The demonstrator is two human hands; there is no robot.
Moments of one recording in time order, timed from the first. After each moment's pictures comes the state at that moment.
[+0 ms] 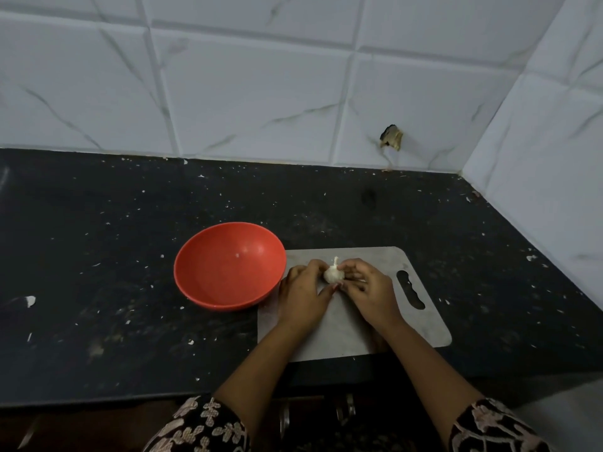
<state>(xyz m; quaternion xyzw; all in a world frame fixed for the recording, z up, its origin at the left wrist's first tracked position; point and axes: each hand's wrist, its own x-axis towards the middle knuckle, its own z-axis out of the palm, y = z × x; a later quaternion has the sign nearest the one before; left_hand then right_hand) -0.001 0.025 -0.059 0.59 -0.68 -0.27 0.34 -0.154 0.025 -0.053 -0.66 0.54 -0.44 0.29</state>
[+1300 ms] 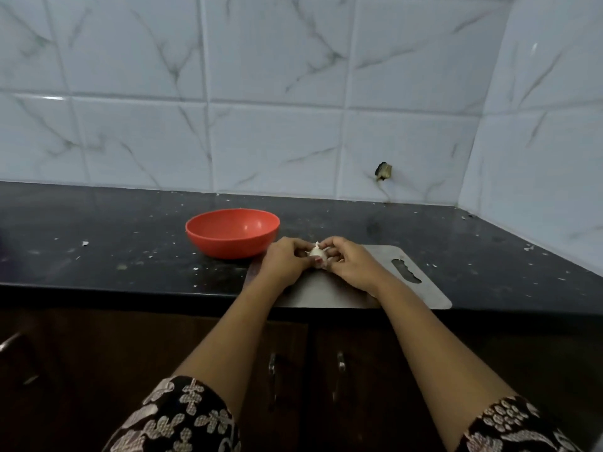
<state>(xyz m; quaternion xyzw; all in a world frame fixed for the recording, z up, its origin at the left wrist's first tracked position) 0.006 0.081 -0.065 0.57 -0.67 -0.22 0.43 -0.158 0.068 -0.061 -0.77 0.46 -0.34 0.26</state>
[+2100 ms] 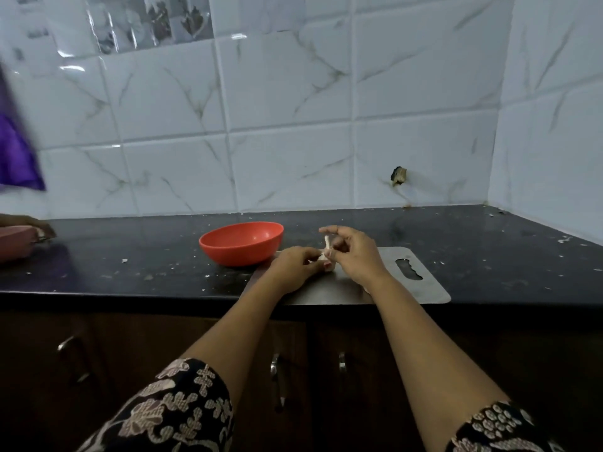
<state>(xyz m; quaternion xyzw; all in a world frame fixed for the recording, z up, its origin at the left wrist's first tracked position) -0.010 0.096 -0.057 0.57 -0.77 -0.07 0.28 -0.164 0.070 -0.061 -0.73 0.37 -0.52 0.27</state>
